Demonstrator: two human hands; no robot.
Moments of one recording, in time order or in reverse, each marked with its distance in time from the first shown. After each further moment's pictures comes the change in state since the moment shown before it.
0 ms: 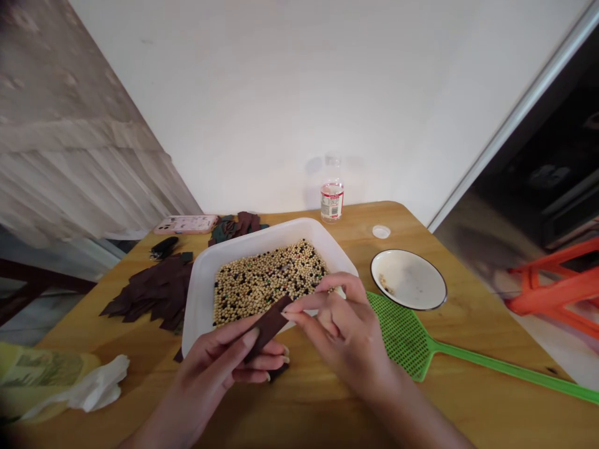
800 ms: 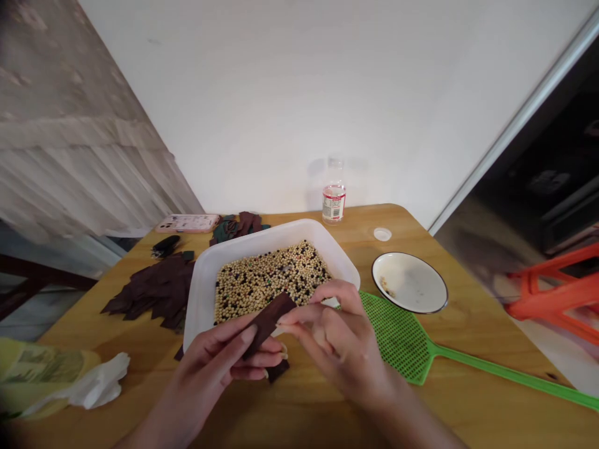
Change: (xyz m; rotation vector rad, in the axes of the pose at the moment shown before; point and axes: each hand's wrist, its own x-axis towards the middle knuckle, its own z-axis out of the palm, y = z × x) left_hand -0.001 0.005 0.000 -0.039 0.014 0.010; right_hand -0.002 0.005 -0.003 0.040 -0.020 -0.052
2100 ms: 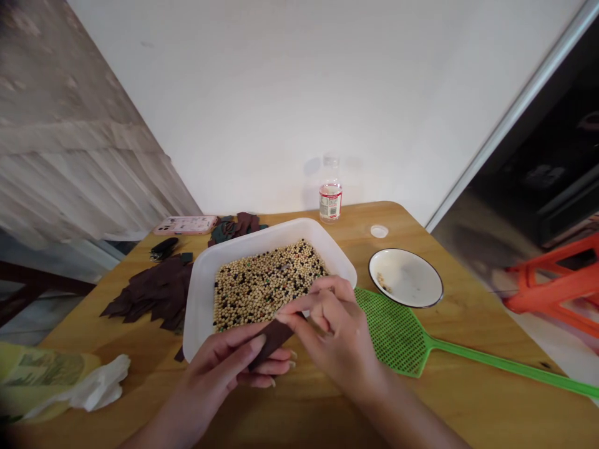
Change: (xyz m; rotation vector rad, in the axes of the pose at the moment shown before) left_hand 0.001 -0.008 -0.003 0.059 -0.124 -0.055; right_hand 0.002 -0.010 0.012 -0.035 0.033 0.166
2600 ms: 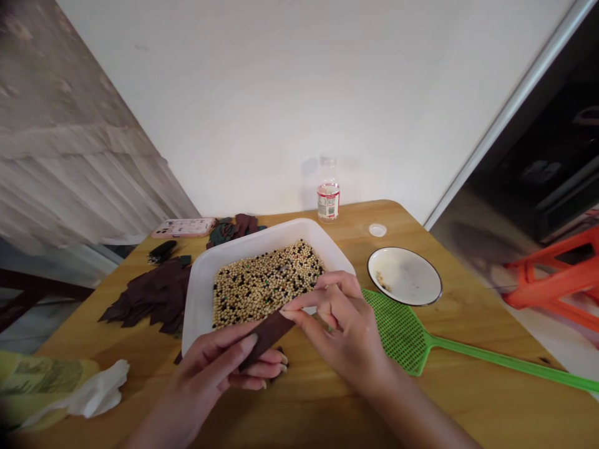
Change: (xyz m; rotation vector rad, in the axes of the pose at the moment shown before) left_hand -0.004 0.008 -0.005 0.021 0.055 0.007; right_hand 0.003 0.009 -0.009 -0.034 -0.004 -0.043
